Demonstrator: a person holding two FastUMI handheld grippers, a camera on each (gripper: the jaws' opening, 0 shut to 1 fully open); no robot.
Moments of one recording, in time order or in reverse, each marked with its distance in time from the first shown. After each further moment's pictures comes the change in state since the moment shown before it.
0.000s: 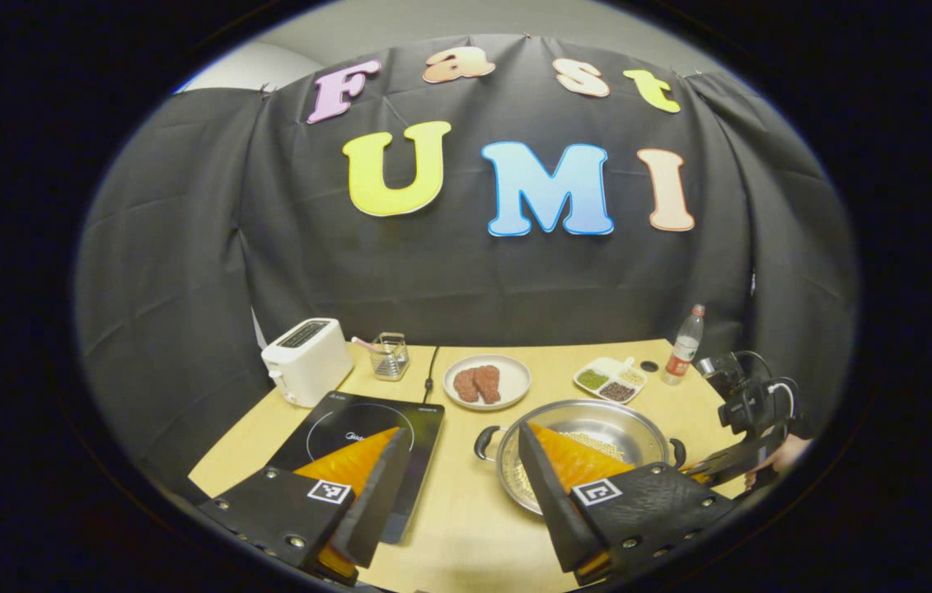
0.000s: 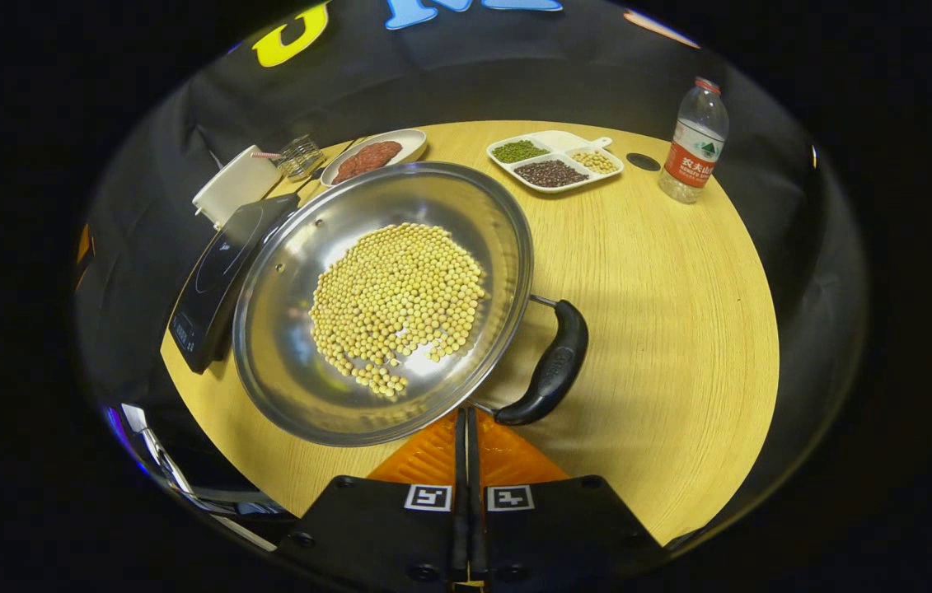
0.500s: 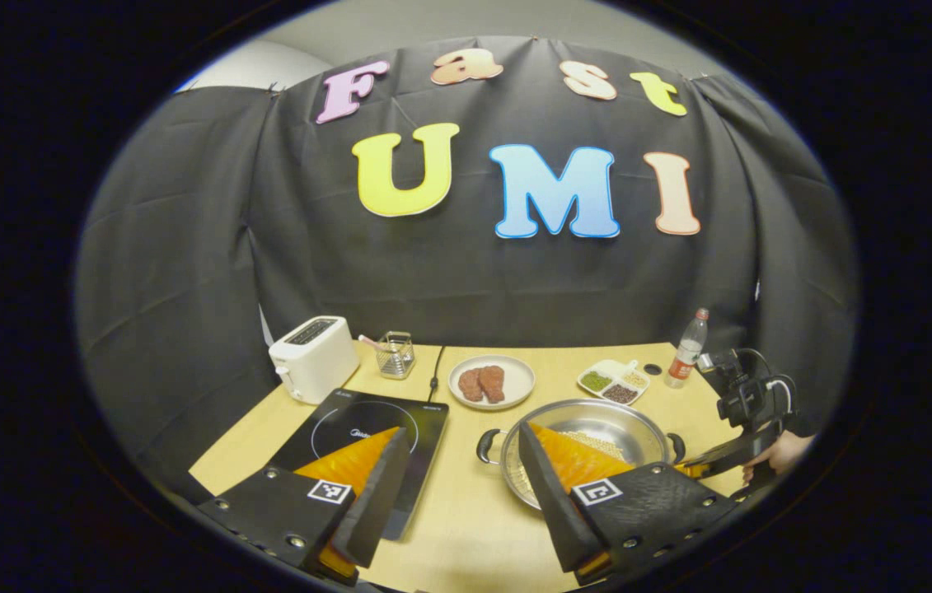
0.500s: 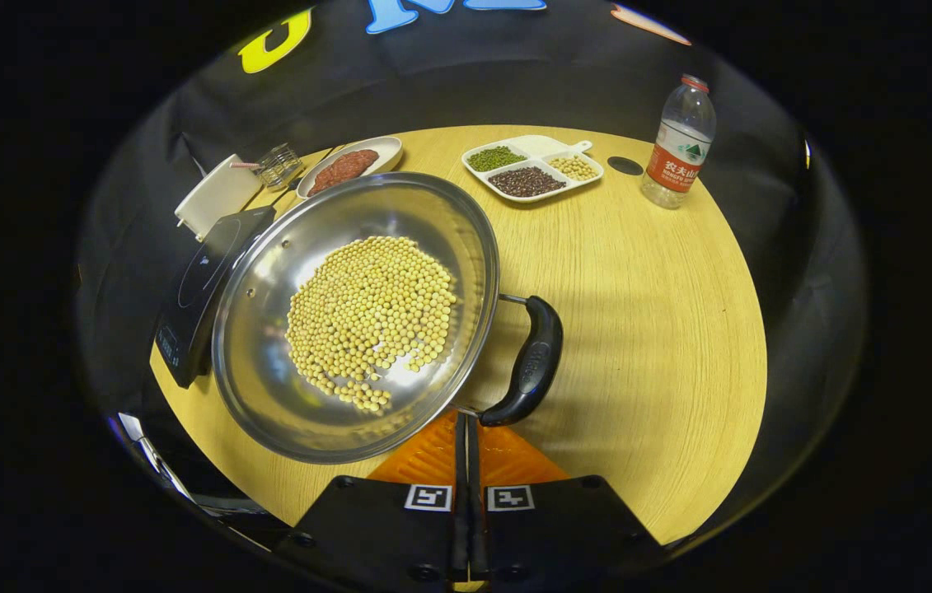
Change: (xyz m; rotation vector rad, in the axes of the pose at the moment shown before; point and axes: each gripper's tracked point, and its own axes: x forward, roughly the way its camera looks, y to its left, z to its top) left arm -0.006 0.008 -0.005 -0.042 -0.002 0.010; right arm 0.007 -0.020 0.015 0.018 -0.015 -0.057
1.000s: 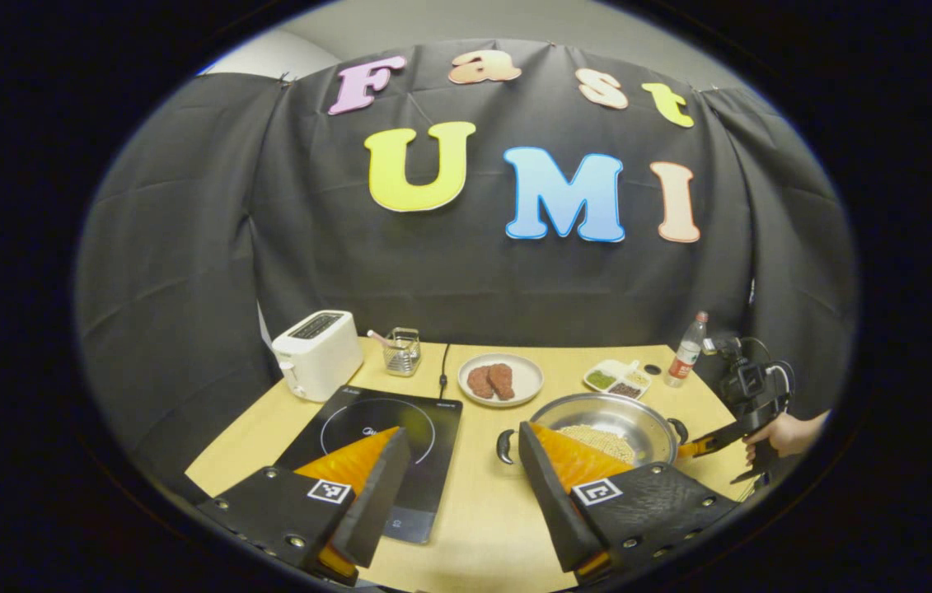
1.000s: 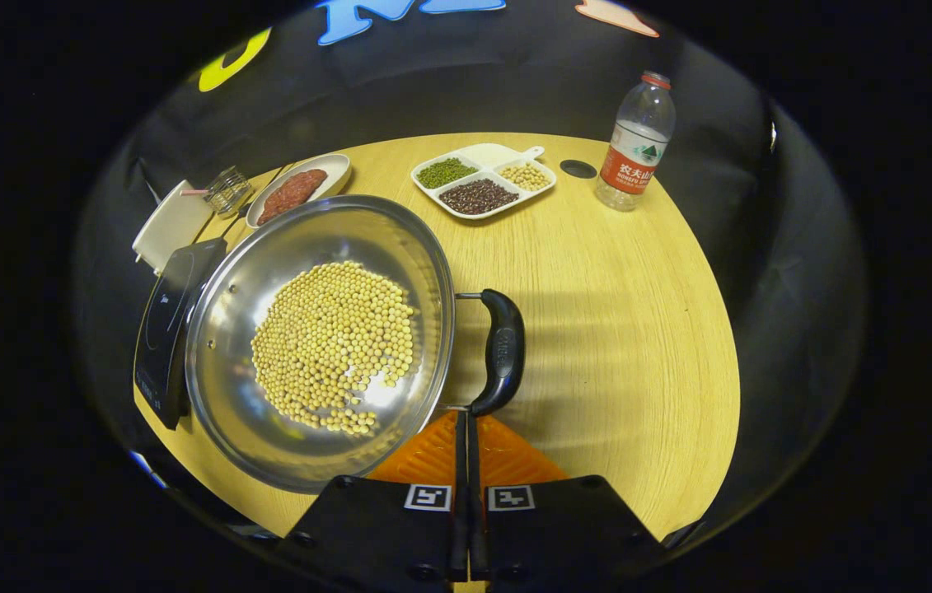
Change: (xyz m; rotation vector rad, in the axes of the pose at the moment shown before) left arm -0.002 0.059 -0.015 -0.023 0.003 -0.049; right arm 0.001 -0.015 0.022 0.113 -0.023 -0.149
